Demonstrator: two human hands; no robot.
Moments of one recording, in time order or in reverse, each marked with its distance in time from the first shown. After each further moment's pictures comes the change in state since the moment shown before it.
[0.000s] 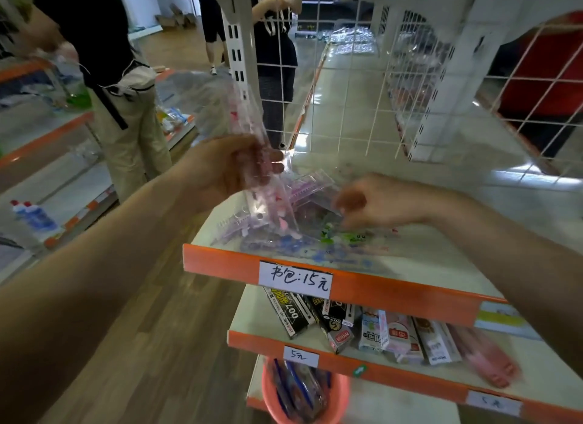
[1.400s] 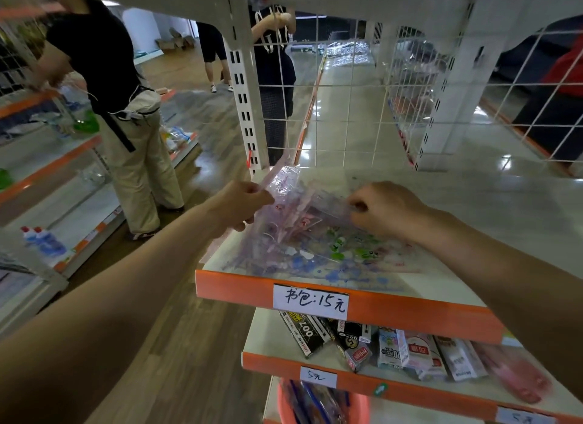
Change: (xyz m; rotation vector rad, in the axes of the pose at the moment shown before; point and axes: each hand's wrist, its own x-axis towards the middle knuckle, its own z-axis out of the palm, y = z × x) left_hand 0.041 -0.032 -0.026 0.885 0.149 -0.134; right_hand 0.029 0.008 0.015 -0.211 0.314 0.073
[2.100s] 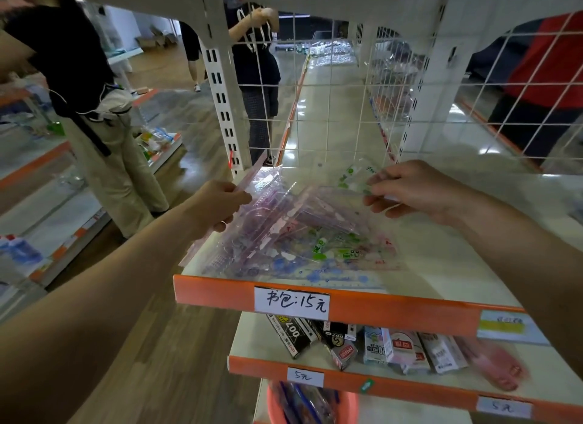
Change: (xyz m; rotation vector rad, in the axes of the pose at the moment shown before) left_hand 0.004 0.002 0.000 -0.070 0.040 -0.038; right_hand -0.017 0.048 -0.029 0.917 0.003 0.325
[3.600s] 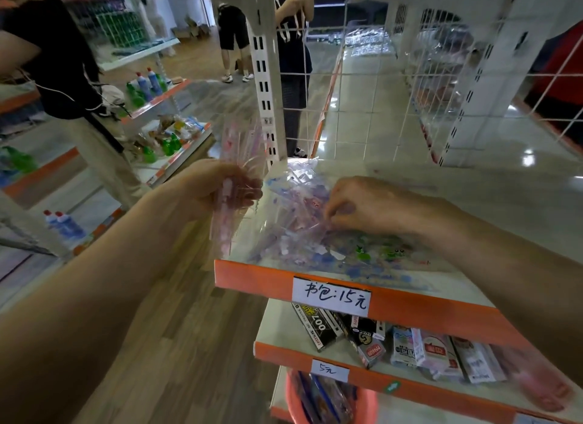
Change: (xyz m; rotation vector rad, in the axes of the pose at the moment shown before) left_hand -0.019 -0.009 -0.055 -0.638 -0.115 -0.154; right_hand 0.003 -0.039 0.090 -0.871 -0.268 -0.523
